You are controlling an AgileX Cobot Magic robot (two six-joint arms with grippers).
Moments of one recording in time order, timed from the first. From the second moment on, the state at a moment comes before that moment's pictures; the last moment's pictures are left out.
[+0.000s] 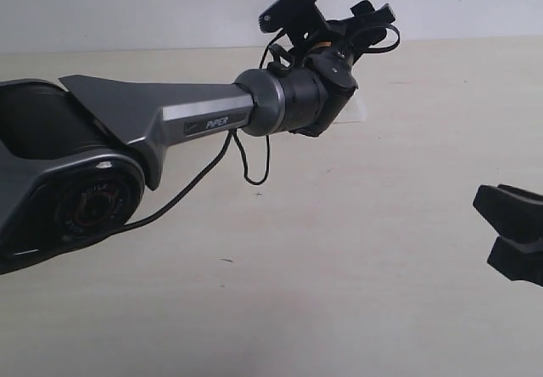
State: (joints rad) left arm -0.70 2.57 -2.08 -1.33 -0.55 0.42; right arm 0.43 0.76 -0.01 0.05 -0.31 0.33
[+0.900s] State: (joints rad) left arm -0.70 2.56 -2.08 -1.39 -0.53 0.54; right arm 0.18 1.48 -0.41 -0.31 -0.49 0.42
